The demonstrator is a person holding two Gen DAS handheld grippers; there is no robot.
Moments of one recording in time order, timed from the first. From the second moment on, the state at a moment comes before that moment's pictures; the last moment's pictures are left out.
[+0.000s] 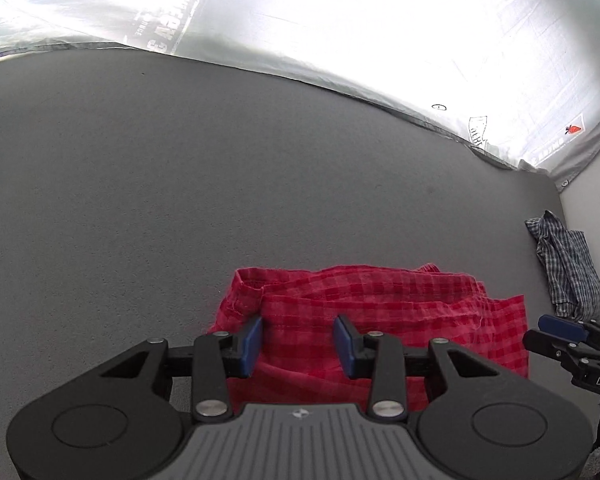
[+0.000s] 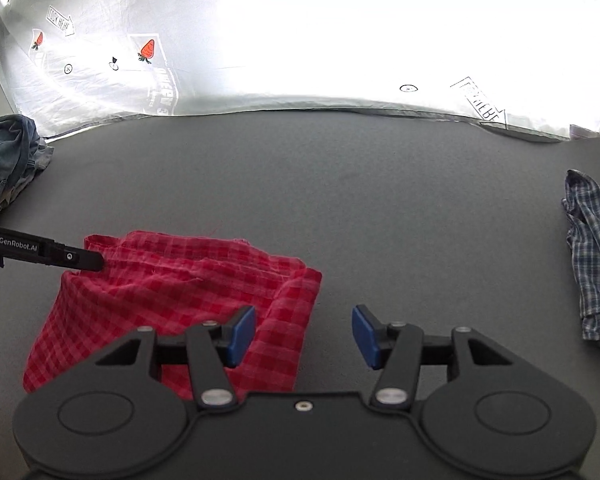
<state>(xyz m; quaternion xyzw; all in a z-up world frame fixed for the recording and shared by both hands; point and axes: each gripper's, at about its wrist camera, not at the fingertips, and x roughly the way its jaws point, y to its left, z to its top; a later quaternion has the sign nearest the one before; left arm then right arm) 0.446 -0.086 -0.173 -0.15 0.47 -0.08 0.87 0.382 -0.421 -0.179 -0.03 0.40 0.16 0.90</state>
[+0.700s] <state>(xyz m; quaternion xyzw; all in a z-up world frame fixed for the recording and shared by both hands) 0.422 -0.059 -0.129 -0.24 0.37 -0.02 0.90 0.382 -0.401 -0.168 -0.07 0.34 0.20 0.92</state>
